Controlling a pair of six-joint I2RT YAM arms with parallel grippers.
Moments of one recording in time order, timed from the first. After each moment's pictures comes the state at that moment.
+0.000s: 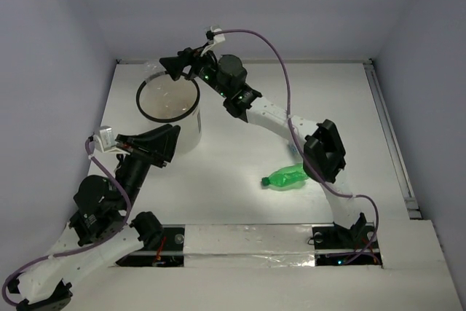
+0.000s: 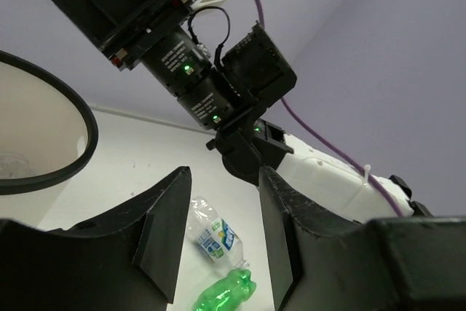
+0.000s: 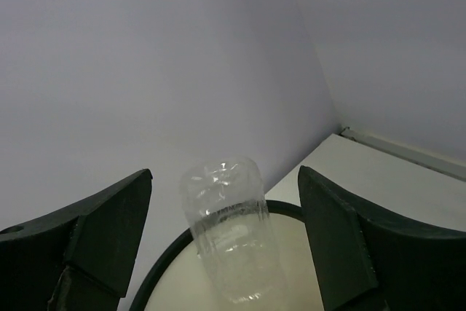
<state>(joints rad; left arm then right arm) -0.88 0.29 0.70 -0.07 -0.45 -0.53 0.84 2.20 2.03 0.48 -0.03 0.48</state>
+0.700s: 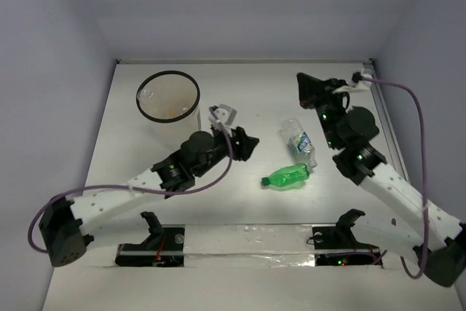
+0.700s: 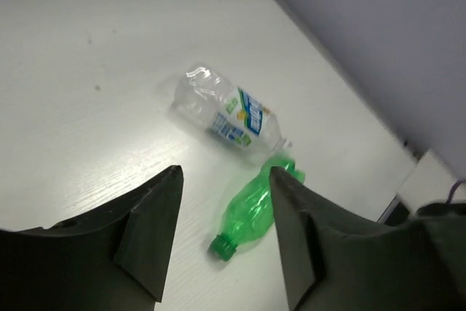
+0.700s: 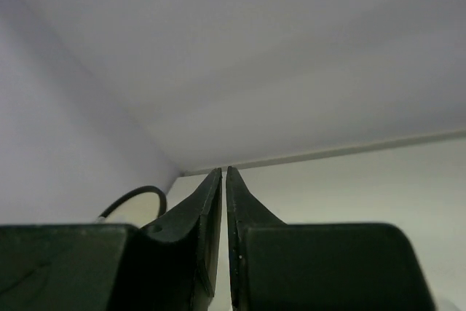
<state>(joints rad) -0.97 1.00 0.73 0.15 -0.21 -0.44 0.65 1.02 0.95 0.39 0.36 0.44</state>
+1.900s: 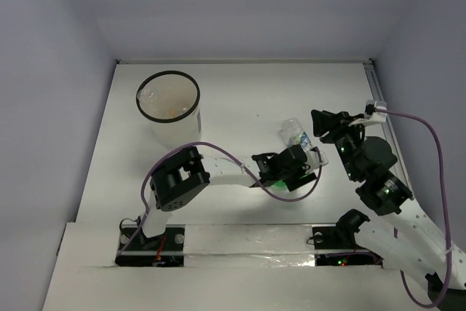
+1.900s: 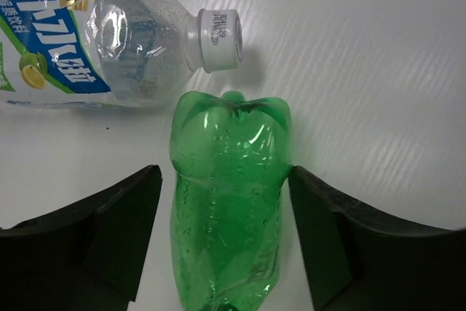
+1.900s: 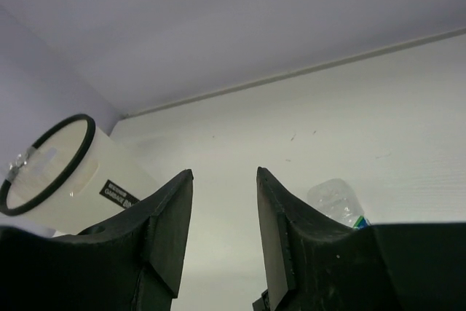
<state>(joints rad) -1.22 1.97 1.28 -0.01 -0.10 0.11 0.65 0.59 0.74 -0.04 0.44 0.45</state>
